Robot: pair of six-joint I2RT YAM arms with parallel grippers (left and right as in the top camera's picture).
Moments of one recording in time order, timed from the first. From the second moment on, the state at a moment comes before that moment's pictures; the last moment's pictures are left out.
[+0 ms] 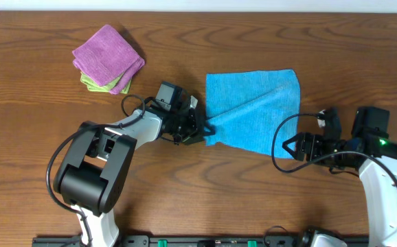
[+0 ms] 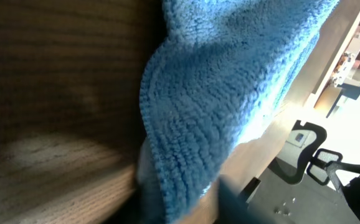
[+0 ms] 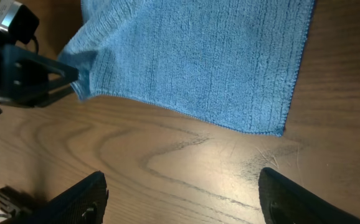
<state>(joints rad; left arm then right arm) -0.41 1.94 0.99 -0.17 0.81 -0.79 -0.30 1.25 0.83 -0.94 -0.59 -0.09</state>
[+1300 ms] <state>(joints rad) -0.35 1.94 0.99 -0.13 1.04 -0.74 -0.30 1.44 0.49 -0.23 -0.61 0.25</state>
